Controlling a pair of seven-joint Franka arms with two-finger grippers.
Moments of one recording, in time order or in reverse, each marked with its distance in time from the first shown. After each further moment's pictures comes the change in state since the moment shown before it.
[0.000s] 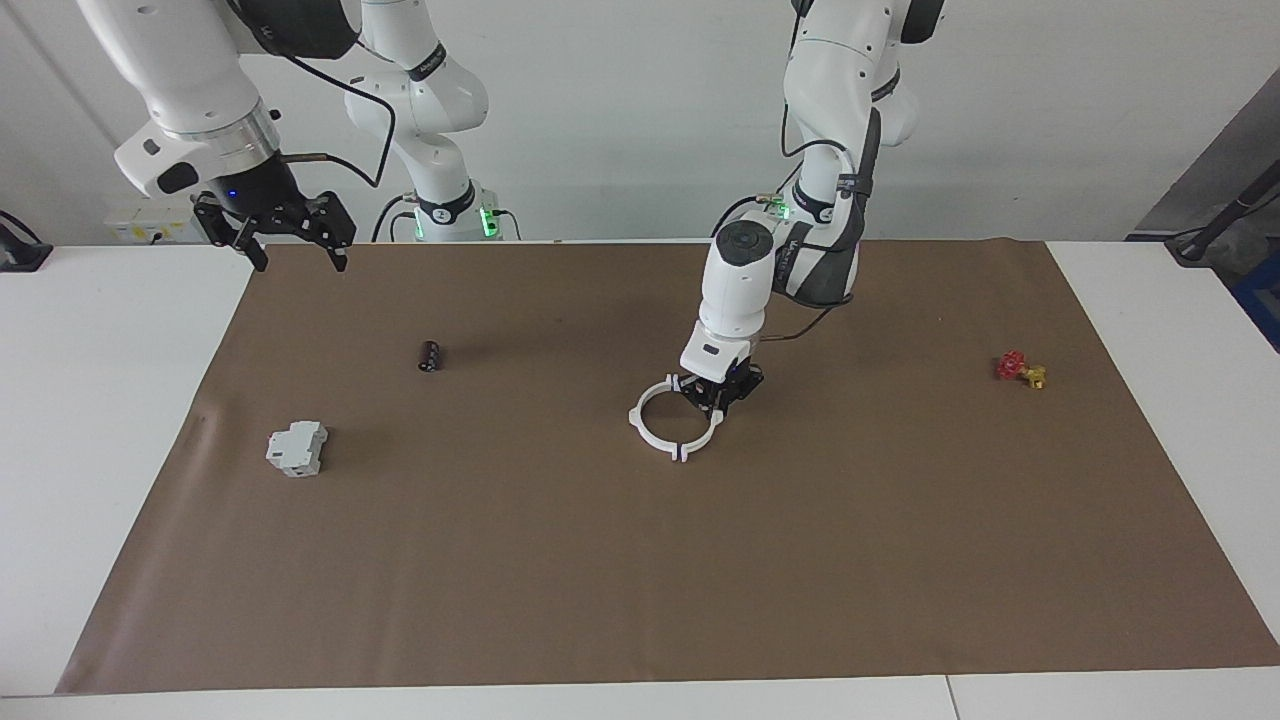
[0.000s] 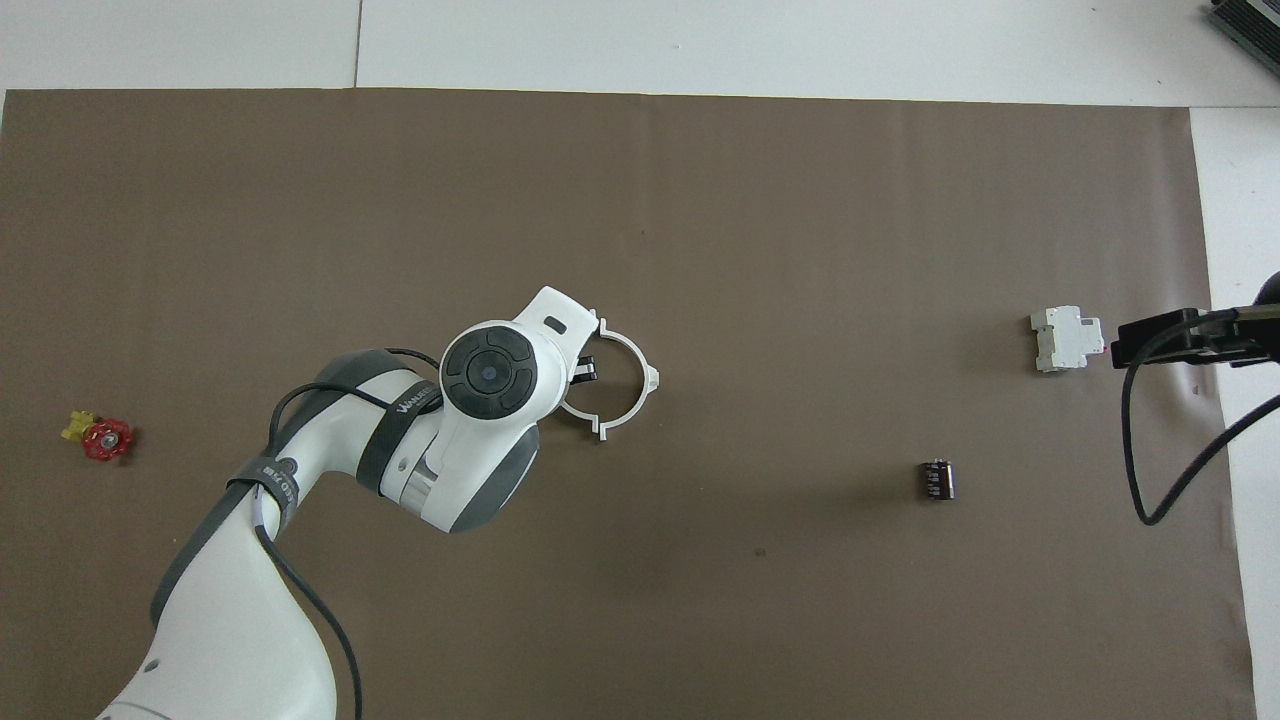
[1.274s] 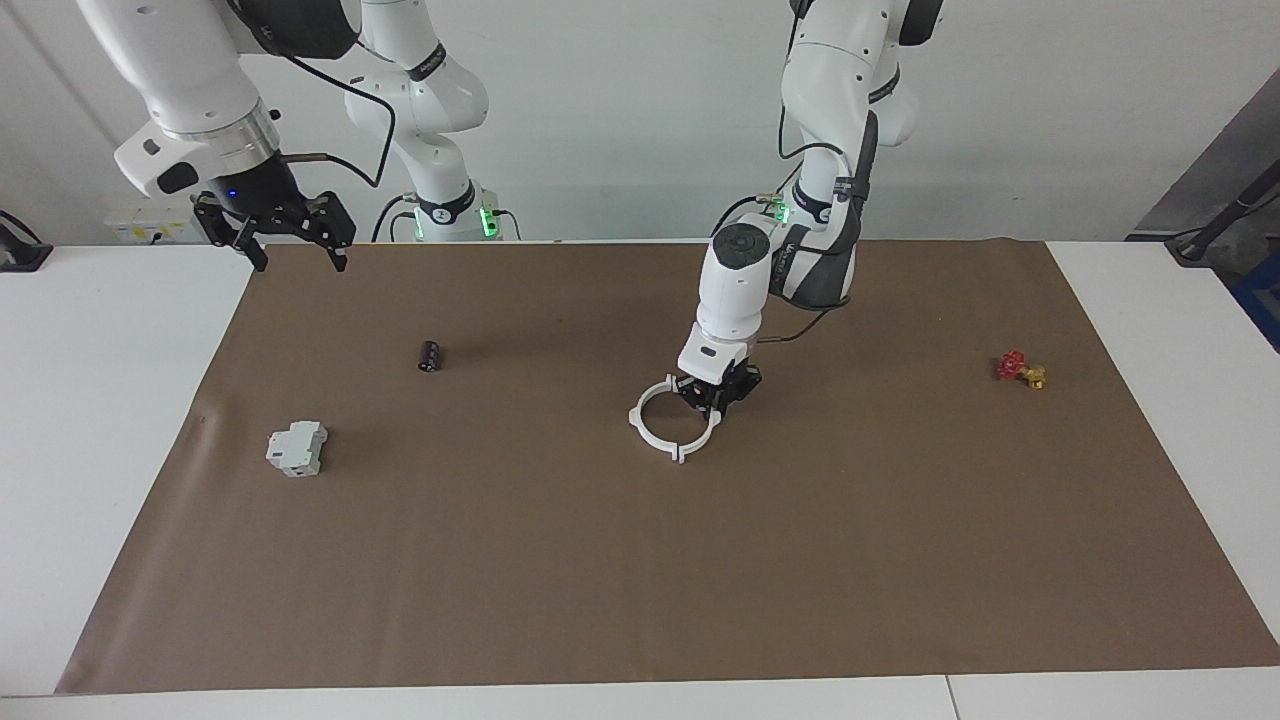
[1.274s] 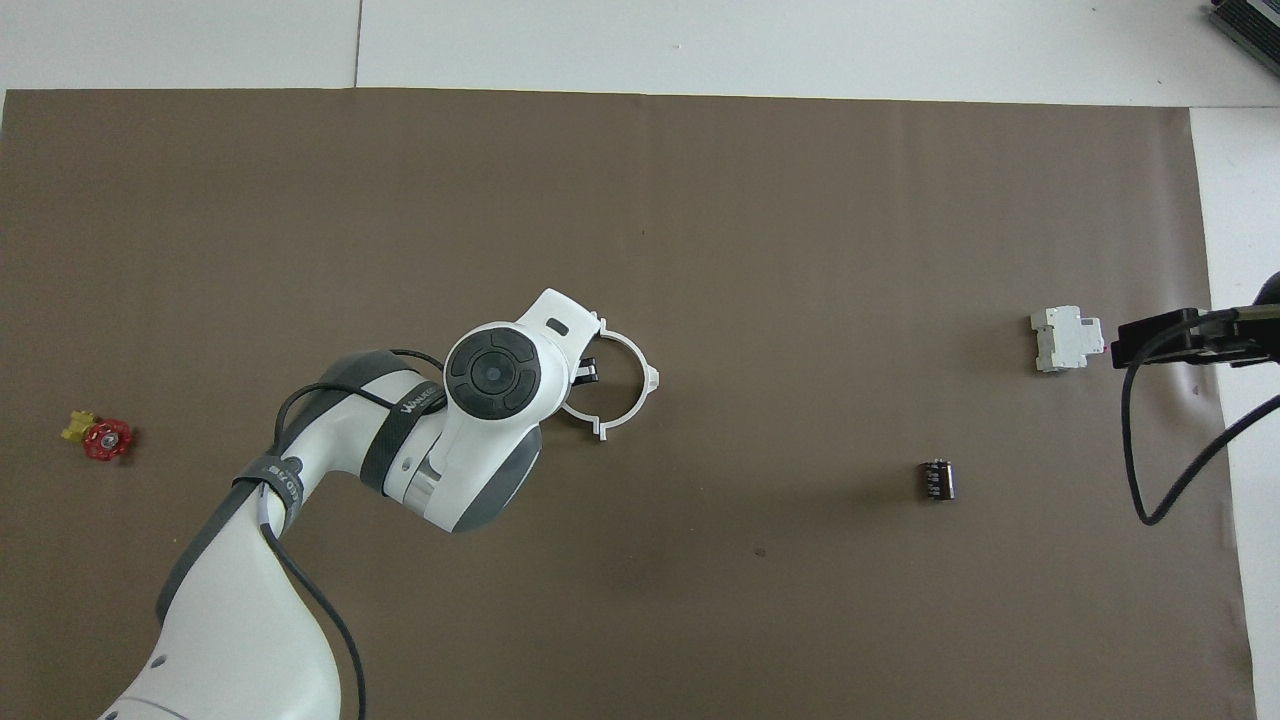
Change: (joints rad) left arm -0.001 0.005 0.001 0.000 0.008 0.002 -0.001; right arm 0.000 0.000 0.000 0.000 0.000 0.000 0.000
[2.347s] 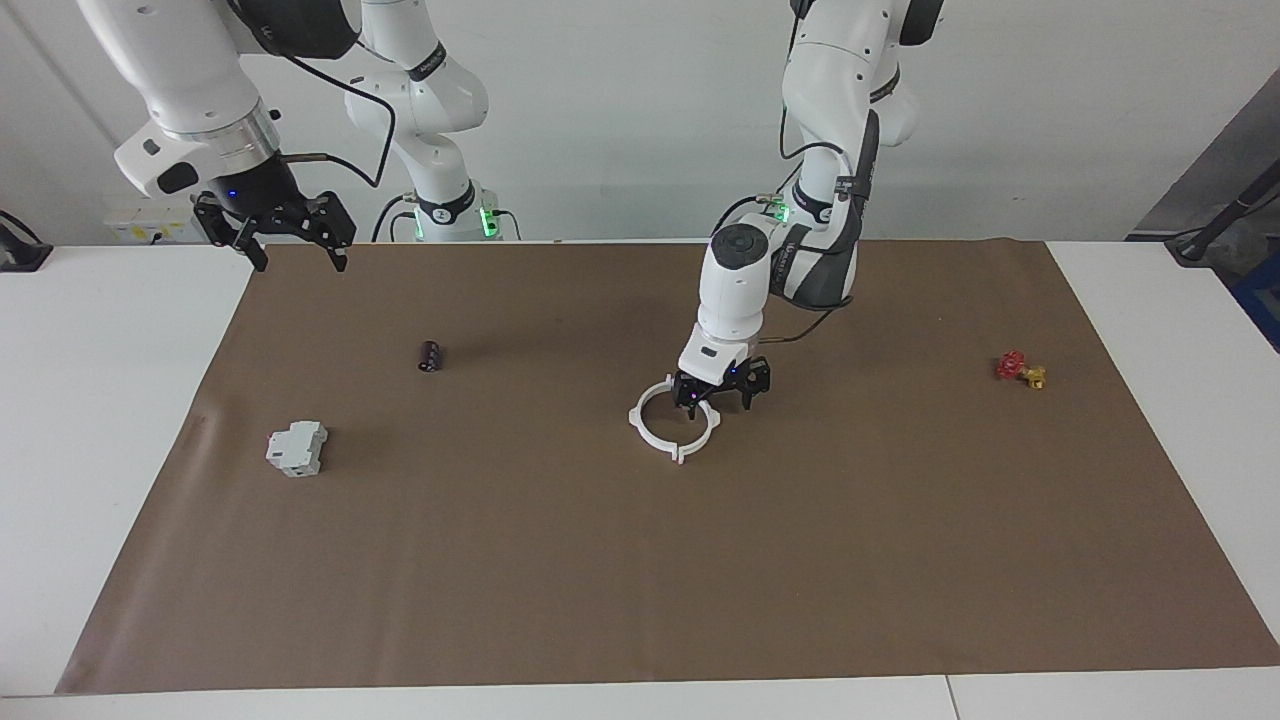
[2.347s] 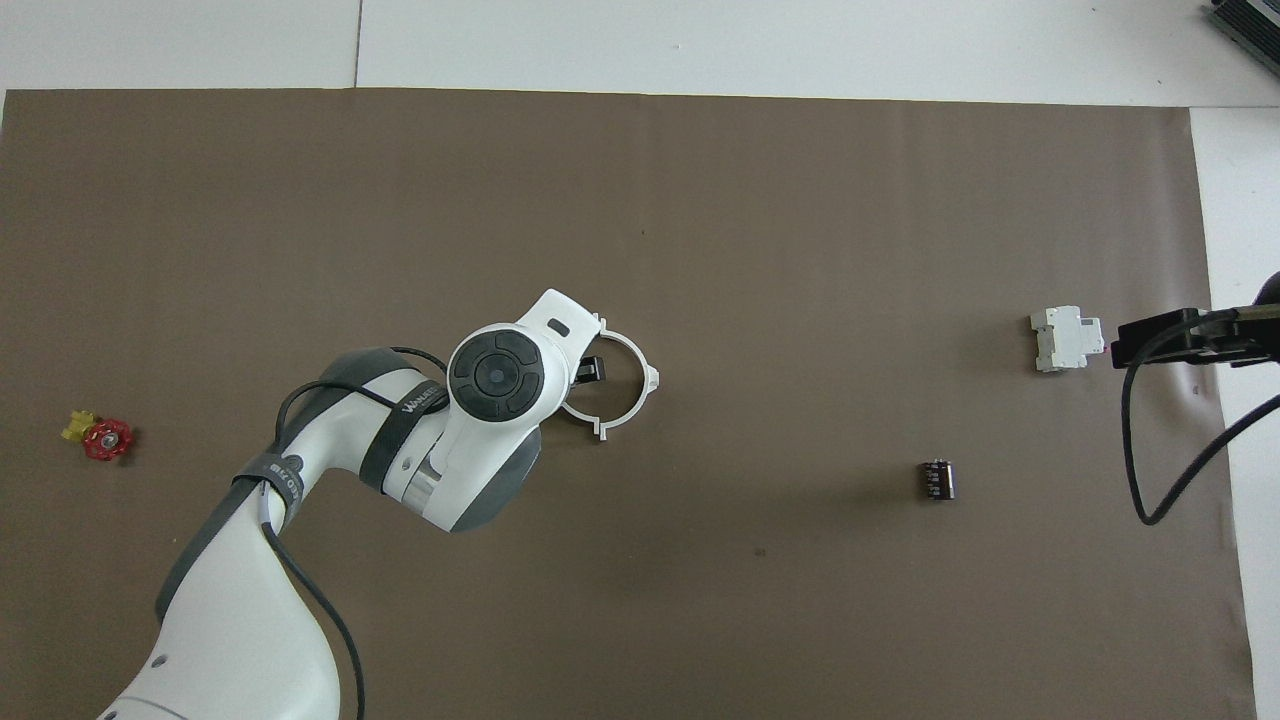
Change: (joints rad) left arm 0.002 -0.003 0.010 0.023 0.026 -0.057 -0.001; right arm 0.000 0.000 0.000 0.000 0.000 0.000 0.000
